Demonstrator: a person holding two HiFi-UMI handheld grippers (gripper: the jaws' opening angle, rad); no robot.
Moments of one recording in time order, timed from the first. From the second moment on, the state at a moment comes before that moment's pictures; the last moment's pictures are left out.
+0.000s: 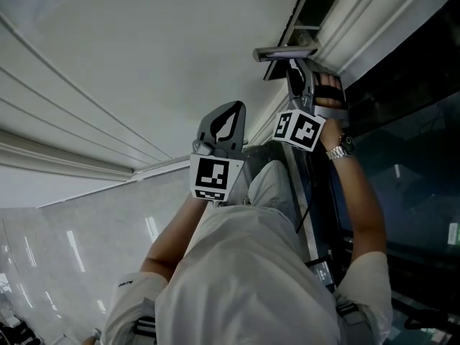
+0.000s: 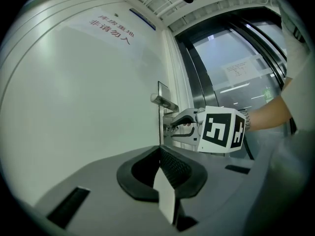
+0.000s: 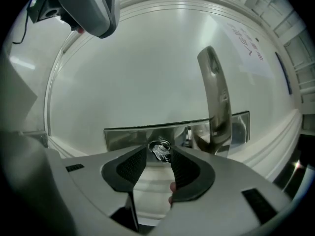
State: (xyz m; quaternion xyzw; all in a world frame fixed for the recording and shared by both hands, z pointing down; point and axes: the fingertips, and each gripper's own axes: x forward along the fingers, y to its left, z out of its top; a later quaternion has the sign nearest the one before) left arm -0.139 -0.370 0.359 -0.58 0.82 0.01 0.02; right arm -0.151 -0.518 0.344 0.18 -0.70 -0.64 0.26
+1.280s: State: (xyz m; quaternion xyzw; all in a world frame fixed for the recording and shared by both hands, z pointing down) left arm -0.137 -0.363 0.371 -0.57 0.82 0.00 0.00; right arm -0.156 -0.524 0.329 0.26 -0.83 -0.45 0.20
